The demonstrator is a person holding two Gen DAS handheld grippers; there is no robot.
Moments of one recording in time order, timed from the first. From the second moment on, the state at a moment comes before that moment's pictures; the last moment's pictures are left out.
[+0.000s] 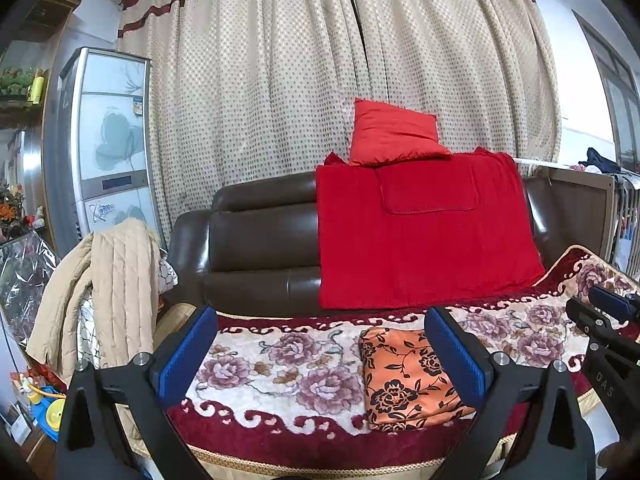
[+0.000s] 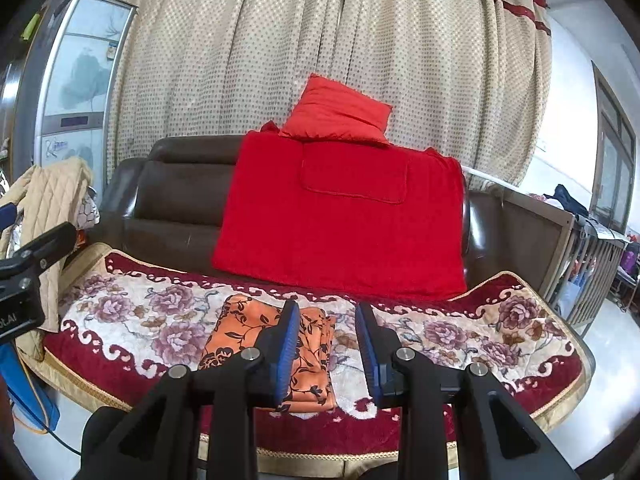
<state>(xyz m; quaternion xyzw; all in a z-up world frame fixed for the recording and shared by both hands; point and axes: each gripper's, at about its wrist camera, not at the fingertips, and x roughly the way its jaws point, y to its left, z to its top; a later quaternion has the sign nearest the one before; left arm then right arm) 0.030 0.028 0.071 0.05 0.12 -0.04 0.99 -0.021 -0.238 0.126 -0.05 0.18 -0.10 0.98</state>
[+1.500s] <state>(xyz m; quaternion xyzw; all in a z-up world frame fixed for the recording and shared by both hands) 0.024 0.021 0.085 0.06 0.10 -0.04 0.99 -0.021 -0.257 0.142 -0.02 0.16 -0.11 0.98</state>
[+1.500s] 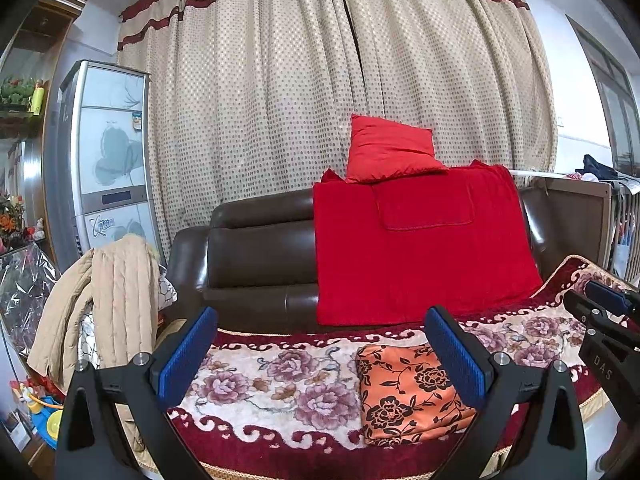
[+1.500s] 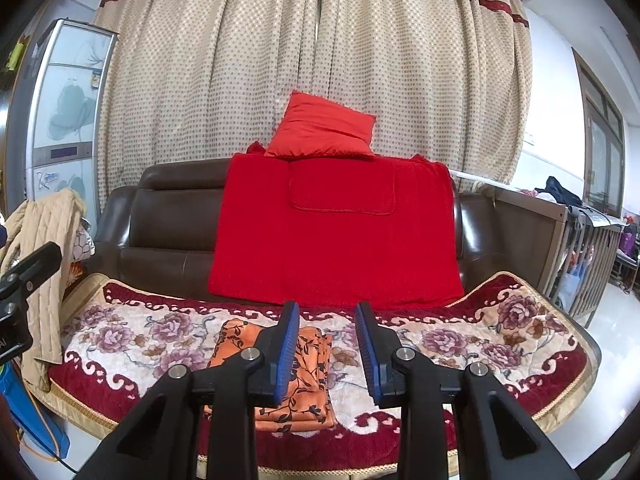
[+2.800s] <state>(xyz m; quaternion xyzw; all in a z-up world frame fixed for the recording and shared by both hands) 0.038 0.007 0.077 0.06 0.12 -0.05 0.99 -0.010 -0.261 0.132 0.00 0.17 -0.12 0.98</state>
